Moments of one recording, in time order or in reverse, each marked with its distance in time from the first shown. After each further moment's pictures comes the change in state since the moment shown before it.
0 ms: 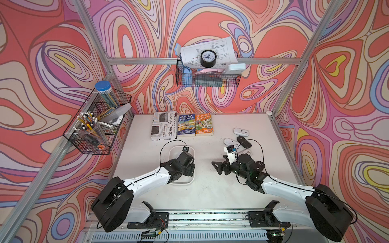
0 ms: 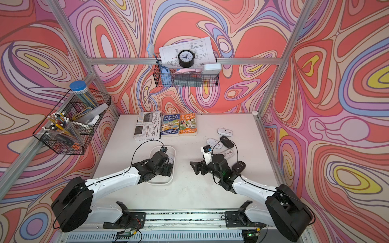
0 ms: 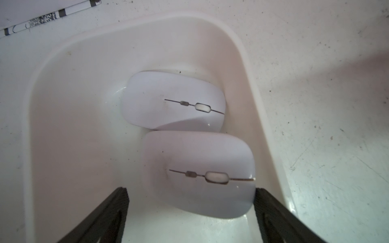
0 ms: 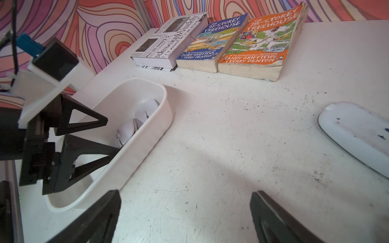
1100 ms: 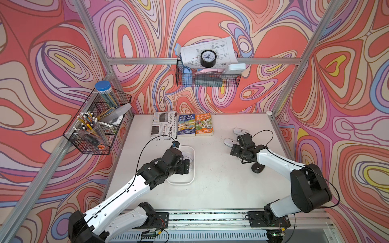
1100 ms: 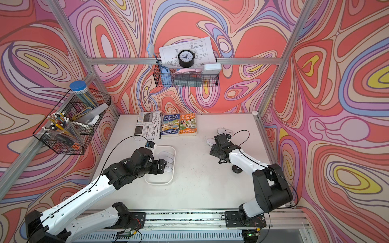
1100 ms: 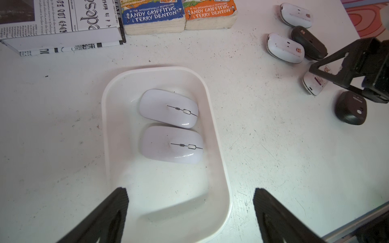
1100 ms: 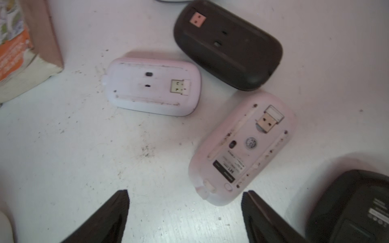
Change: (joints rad) left arm 0.000 -0.353 0.156 -0.369 0.091 -0.117; right arm -0.291 0.324 0.505 -0.826 0.321 0.439
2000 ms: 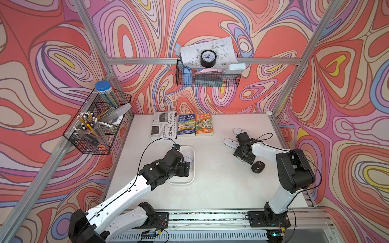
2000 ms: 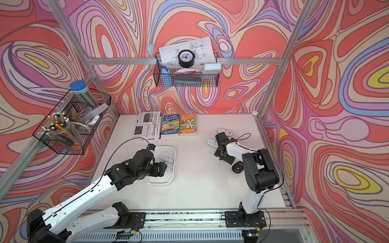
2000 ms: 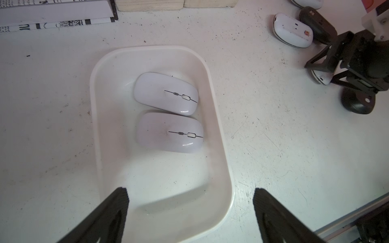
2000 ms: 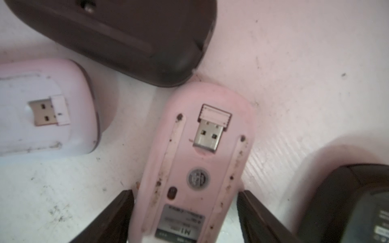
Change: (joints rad) left arm 0.000 0.004 -0.034 -0.003 0.033 -0.014; right arm -0.078 0.225 0.098 -0.107 0.031 0.140
